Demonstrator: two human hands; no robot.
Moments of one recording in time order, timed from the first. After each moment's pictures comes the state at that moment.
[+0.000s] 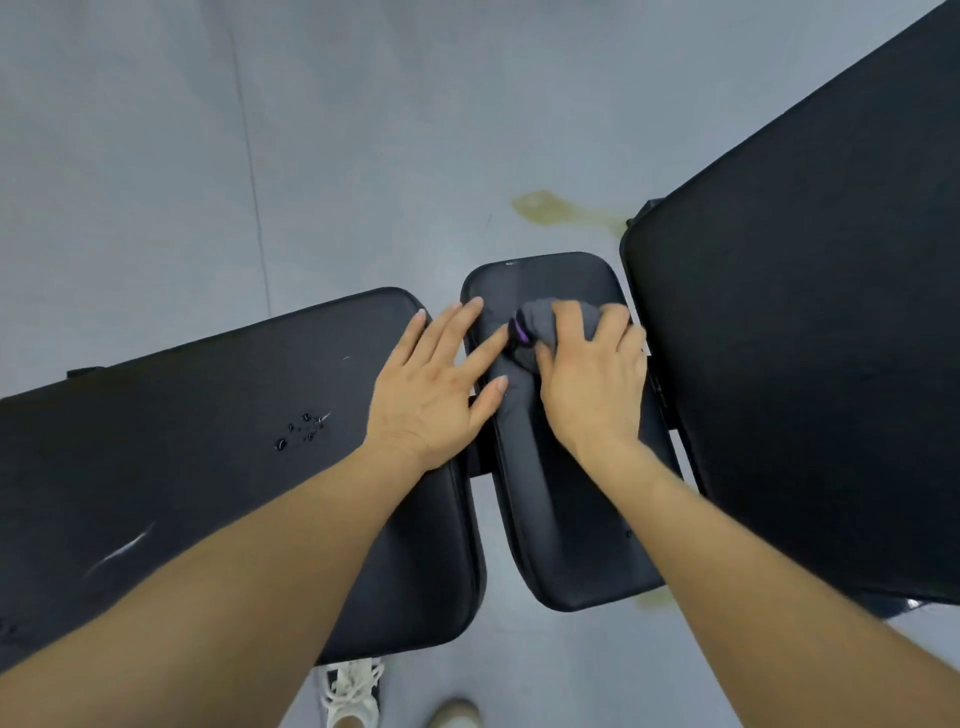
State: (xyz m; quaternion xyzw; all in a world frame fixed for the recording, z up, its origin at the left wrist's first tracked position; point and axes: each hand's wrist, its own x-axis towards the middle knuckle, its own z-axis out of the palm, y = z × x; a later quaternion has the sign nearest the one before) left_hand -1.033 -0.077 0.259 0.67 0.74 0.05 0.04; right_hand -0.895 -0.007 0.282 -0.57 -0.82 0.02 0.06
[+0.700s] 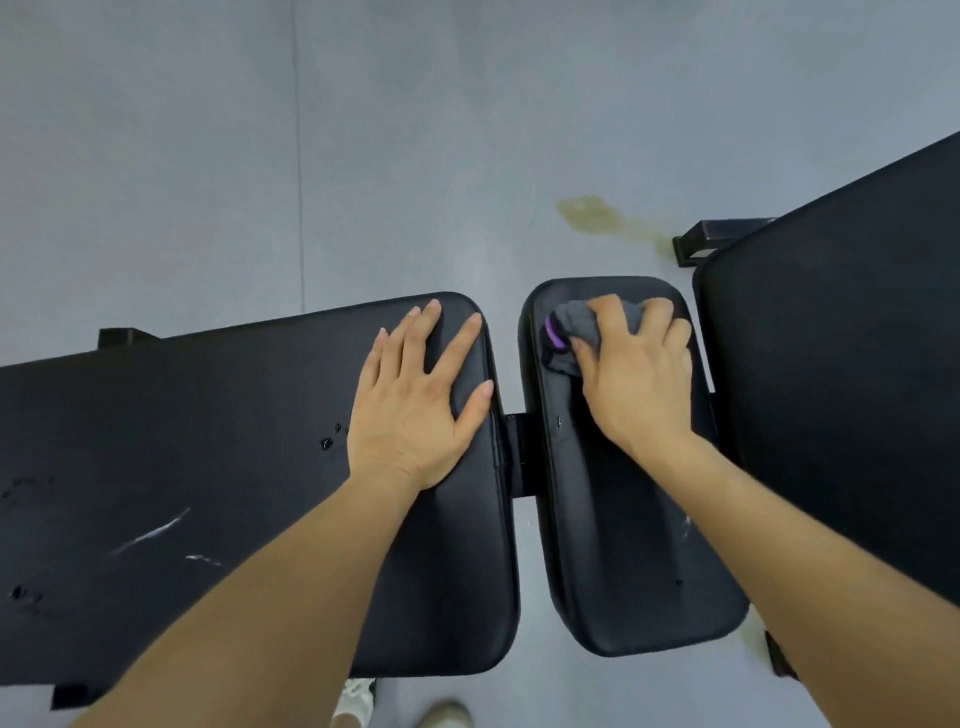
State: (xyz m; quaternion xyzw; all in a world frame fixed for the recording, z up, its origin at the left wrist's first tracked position) left_hand -1.069 -0.109 0.250 0.54 0.84 0.08 0.06; right_hand -0.921 0.017 0.287 -0.50 -0.86 0.03 0.03
